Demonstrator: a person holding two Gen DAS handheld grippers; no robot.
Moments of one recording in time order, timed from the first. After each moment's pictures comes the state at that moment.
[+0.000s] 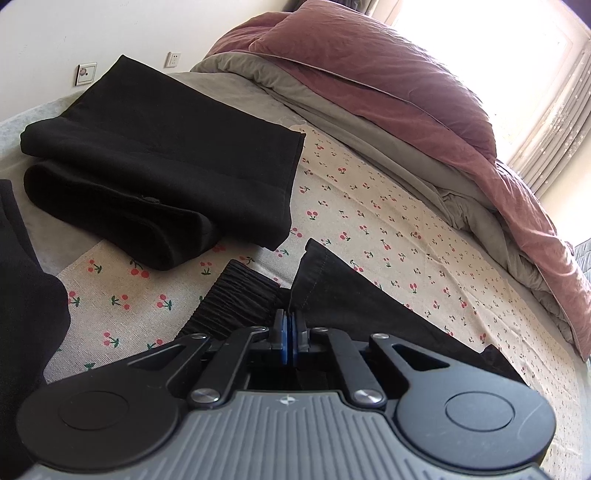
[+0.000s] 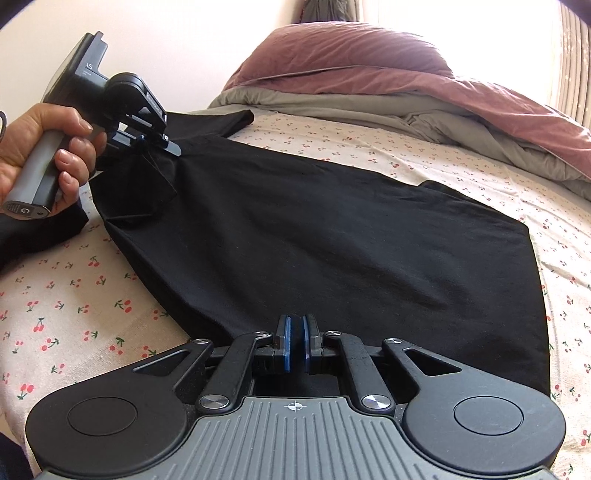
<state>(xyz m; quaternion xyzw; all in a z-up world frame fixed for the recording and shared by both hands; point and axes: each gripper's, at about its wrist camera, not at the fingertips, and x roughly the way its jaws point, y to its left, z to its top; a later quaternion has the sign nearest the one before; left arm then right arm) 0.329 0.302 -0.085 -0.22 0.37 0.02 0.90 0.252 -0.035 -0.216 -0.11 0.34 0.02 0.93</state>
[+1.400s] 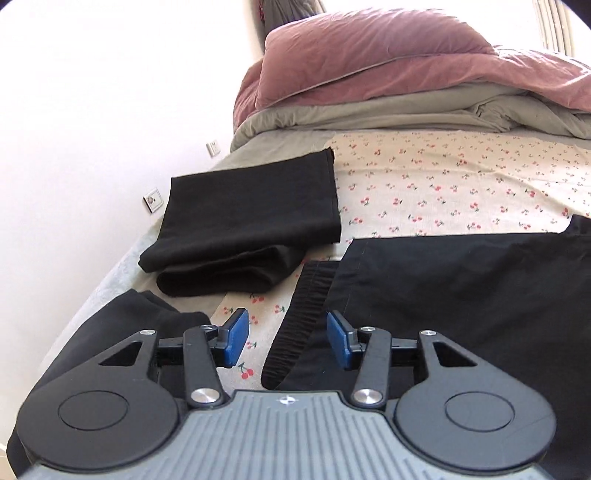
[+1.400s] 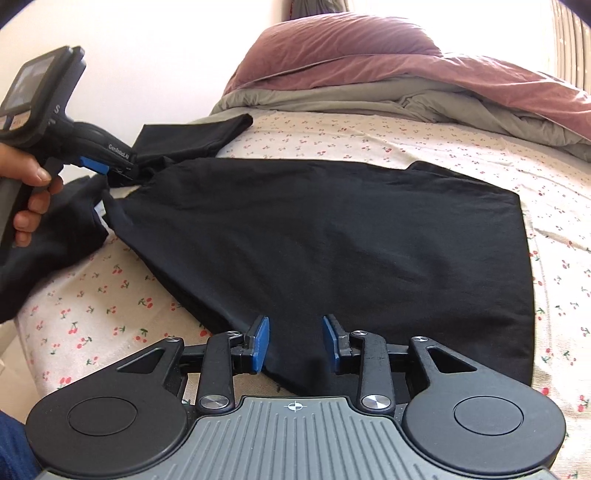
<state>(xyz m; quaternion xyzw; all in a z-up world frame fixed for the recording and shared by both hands) 0.263 0.225 -0.041 0.11 0.36 0.15 0.91 0.226 -0.078 -0.180 -0.02 0.35 0.03 0.93</state>
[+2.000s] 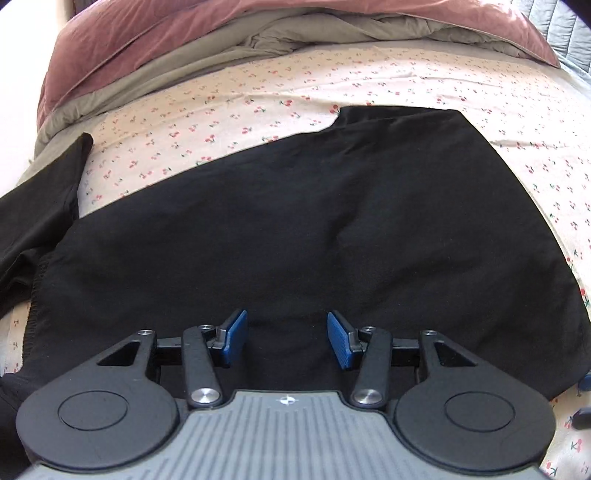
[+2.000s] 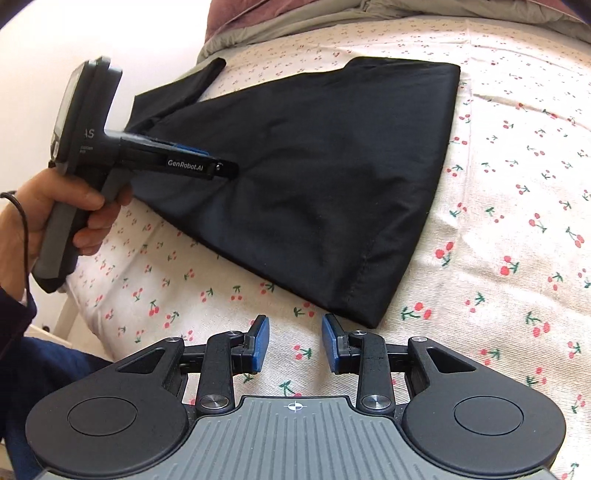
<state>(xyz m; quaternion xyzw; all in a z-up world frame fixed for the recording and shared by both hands) 0.264 0.096 -0.103 0.16 0.45 -0.11 0.87 0.183 -0.187 -0.168 0.10 0.48 0.08 0.87</state>
